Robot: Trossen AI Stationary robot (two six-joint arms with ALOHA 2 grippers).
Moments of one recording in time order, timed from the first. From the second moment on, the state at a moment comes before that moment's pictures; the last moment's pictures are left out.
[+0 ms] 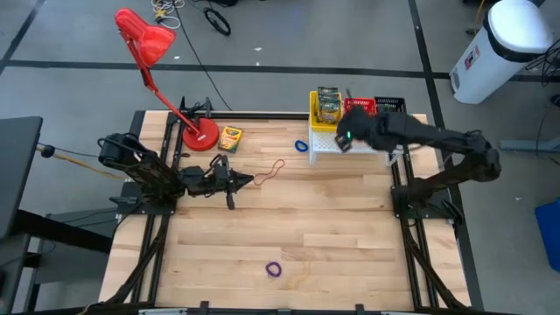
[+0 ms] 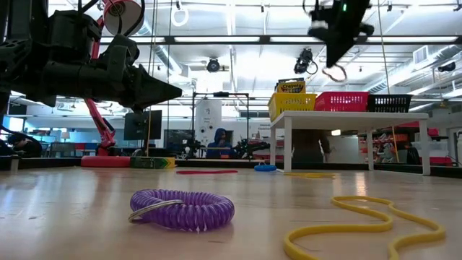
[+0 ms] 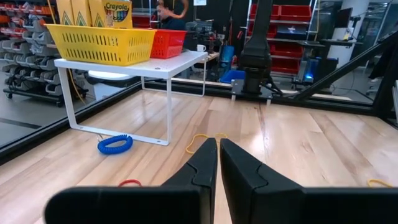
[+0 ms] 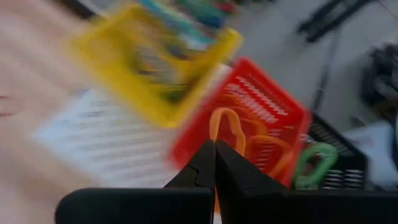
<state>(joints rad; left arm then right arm) -0.03 1.56 0.11 1.47 -0.27 -0.03 -0.22 1.33 1.36 -1.20 0.72 0.51</state>
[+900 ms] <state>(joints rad) -0.03 1.56 0.11 1.47 -0.27 -0.03 -0.55 1.33 1.24 -0.98 0.62 0.29</state>
